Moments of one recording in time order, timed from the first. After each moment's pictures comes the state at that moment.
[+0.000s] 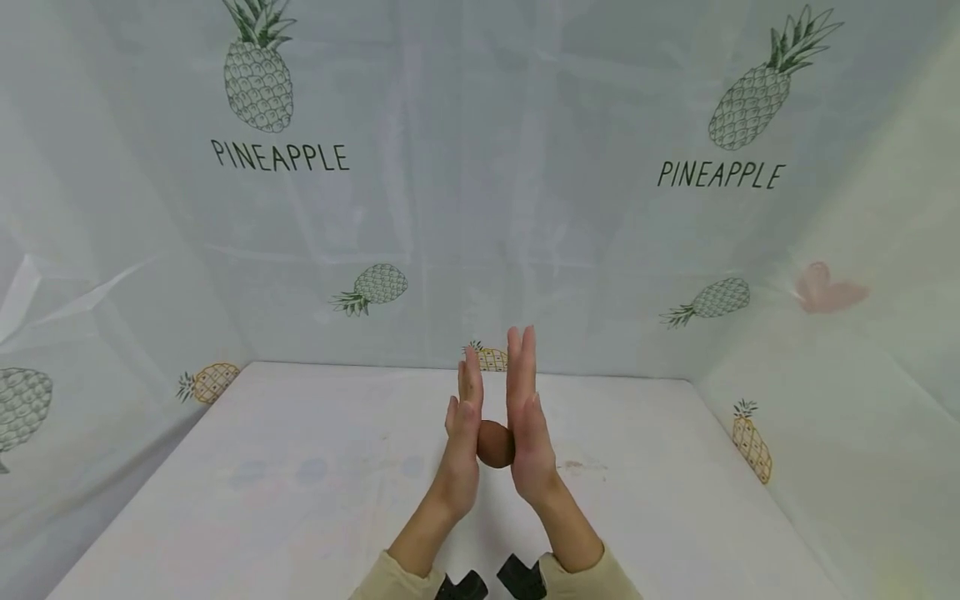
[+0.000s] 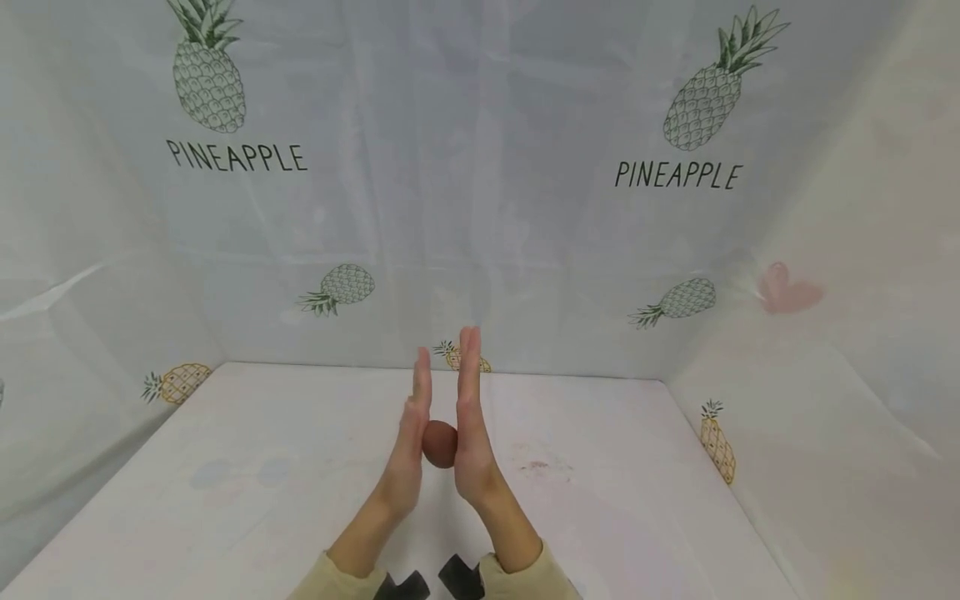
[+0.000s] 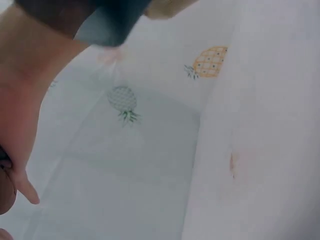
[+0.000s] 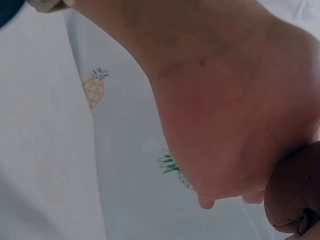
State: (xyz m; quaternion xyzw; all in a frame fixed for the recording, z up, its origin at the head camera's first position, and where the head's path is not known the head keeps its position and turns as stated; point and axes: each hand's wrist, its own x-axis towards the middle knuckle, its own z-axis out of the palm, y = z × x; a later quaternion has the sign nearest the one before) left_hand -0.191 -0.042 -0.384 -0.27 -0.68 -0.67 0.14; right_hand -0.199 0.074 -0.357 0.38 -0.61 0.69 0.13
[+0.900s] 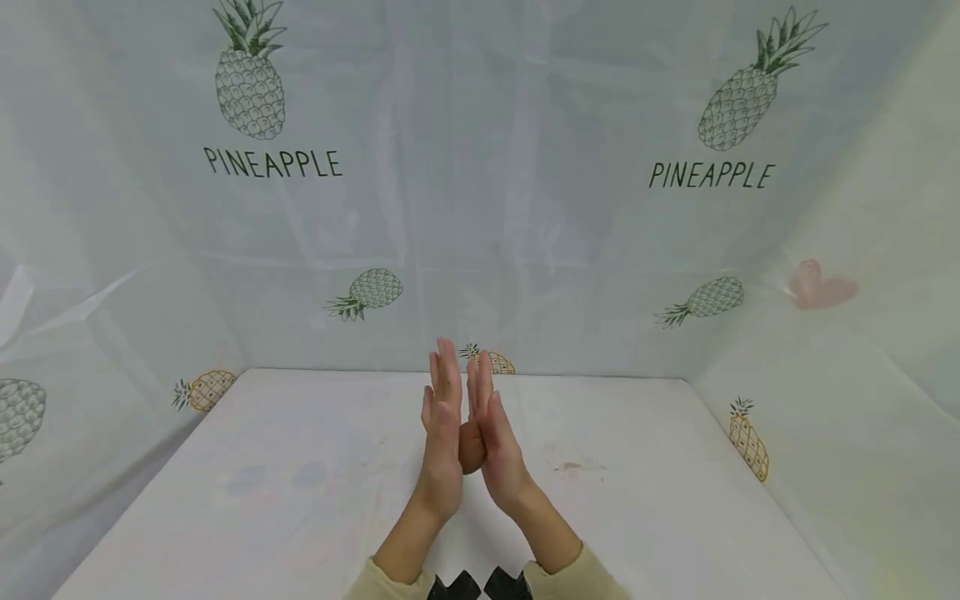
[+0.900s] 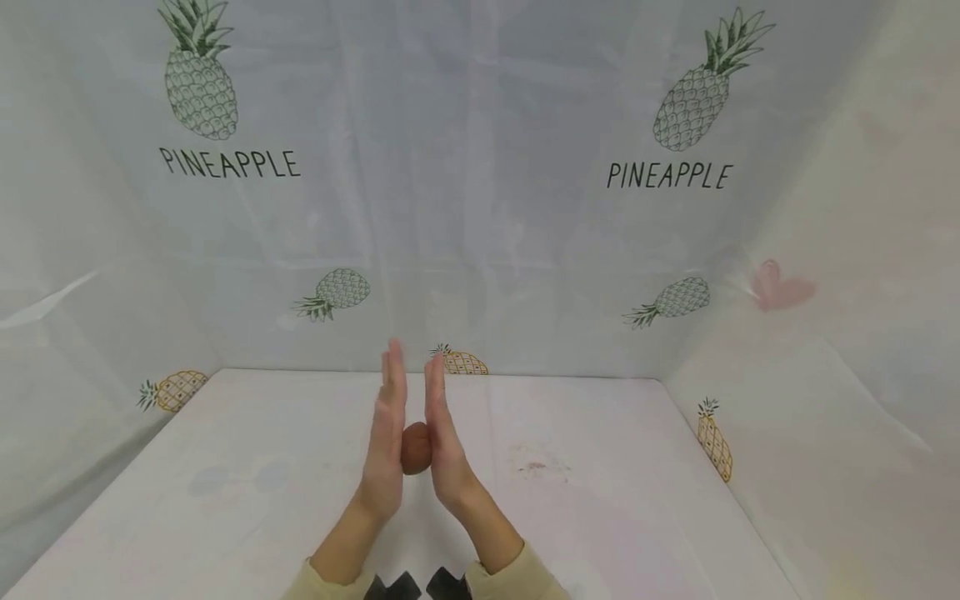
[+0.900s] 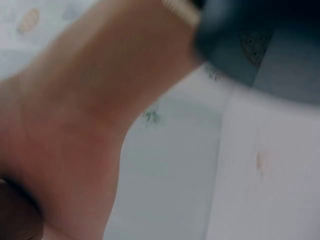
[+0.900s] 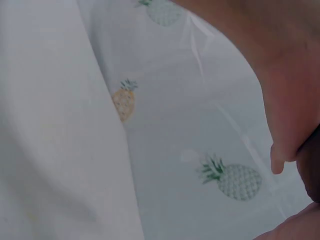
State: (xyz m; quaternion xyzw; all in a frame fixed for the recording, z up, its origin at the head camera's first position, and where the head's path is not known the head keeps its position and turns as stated) left_hand -0.185 -0.051 -0.367 -0.27 -0.68 -0.66 0.19; right_hand -0.208 0.058 -0.379 0.34 -0.59 0.74 -0.04
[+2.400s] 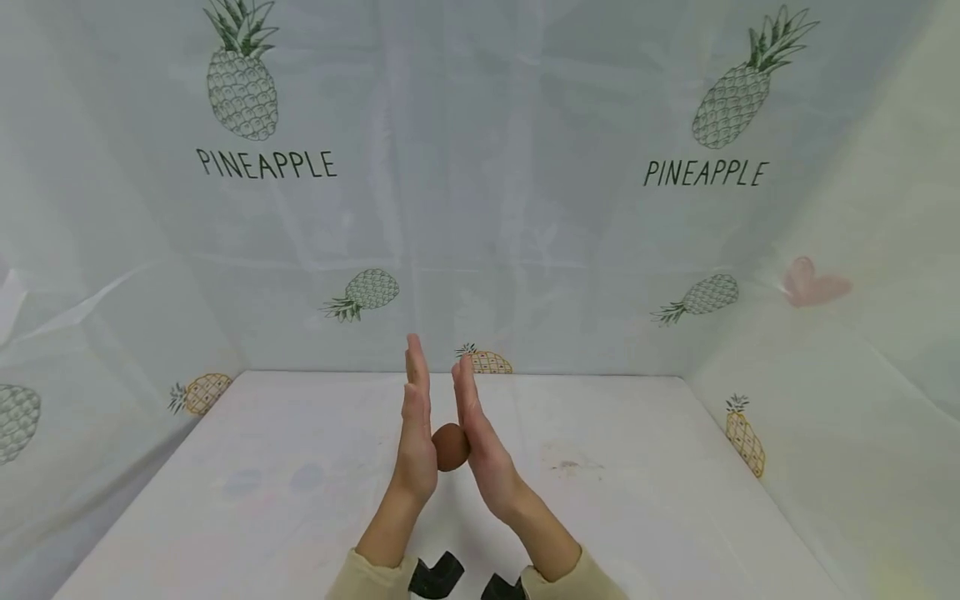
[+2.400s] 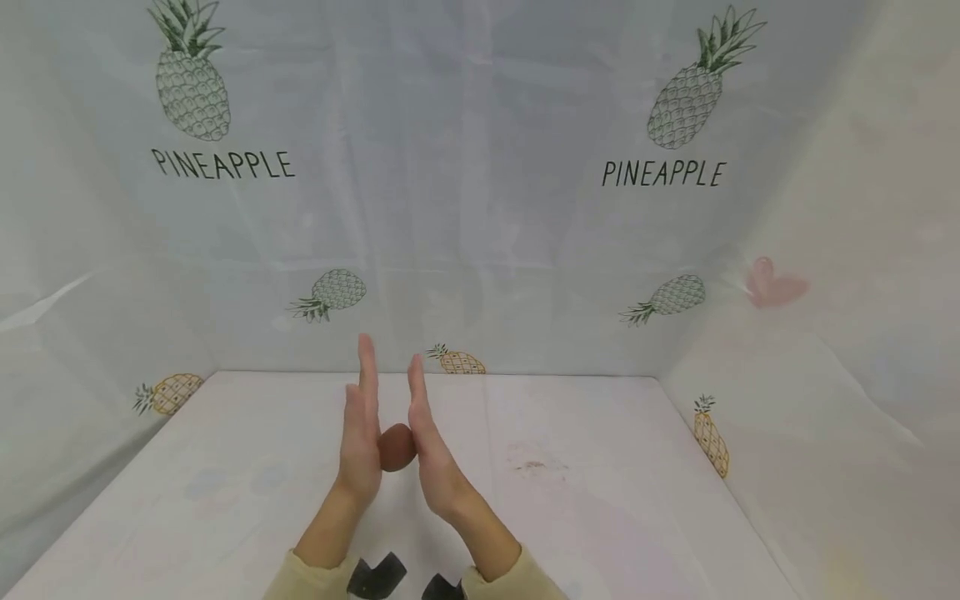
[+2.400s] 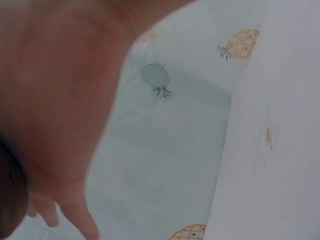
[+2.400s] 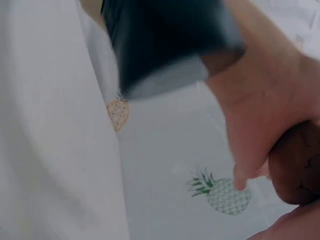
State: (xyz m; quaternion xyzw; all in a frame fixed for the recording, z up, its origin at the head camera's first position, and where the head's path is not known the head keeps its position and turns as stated) left_hand -0.201 -0.074 -0.370 -0.22 -0.65 -0.71 0.17; right_hand -0.199 0.055 -0.372 0.35 -0.62 0.70 -0.05
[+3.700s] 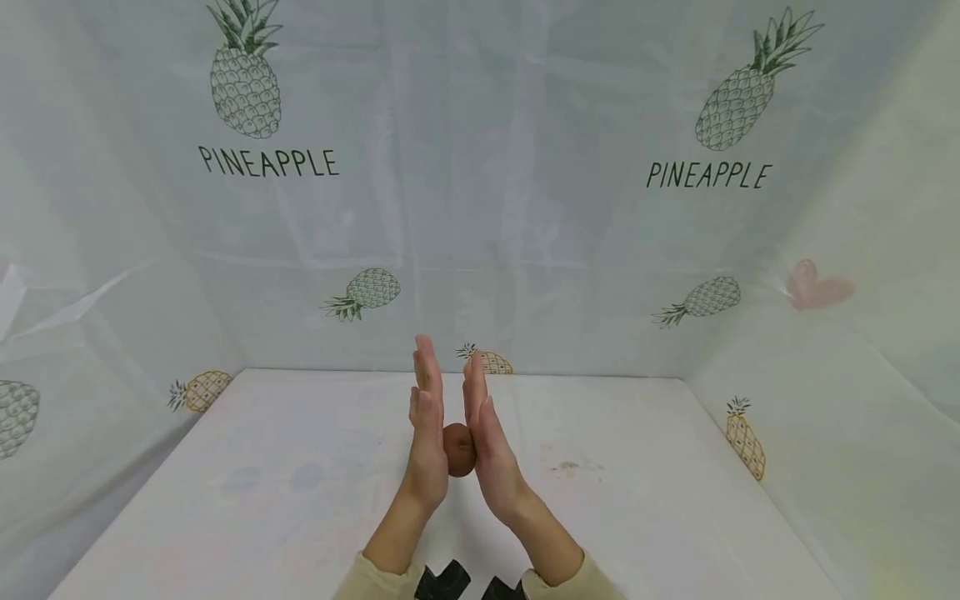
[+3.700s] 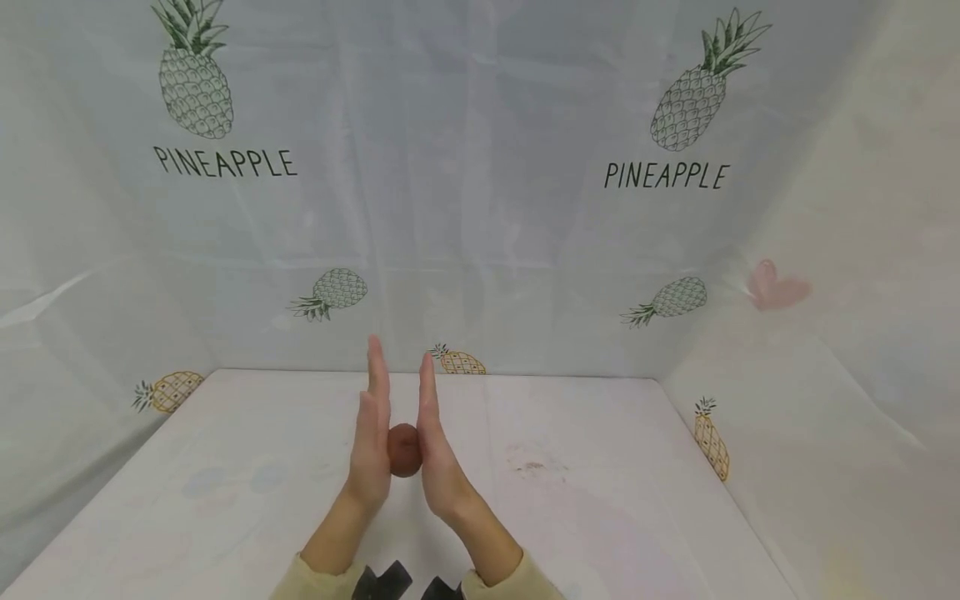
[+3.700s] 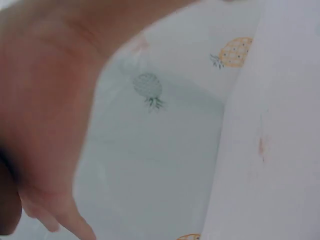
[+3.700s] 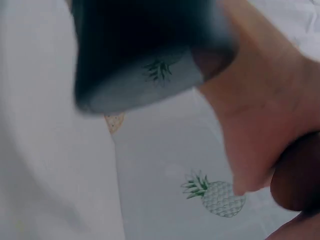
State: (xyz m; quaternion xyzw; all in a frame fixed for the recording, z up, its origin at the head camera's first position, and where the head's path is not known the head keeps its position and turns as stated) left_hand -0.194 -0.061 -0.369 -0.23 -0.67 -0.68 0.17; right_hand -0.194 0.056 -0.369 0.33 -0.62 0.71 -0.02
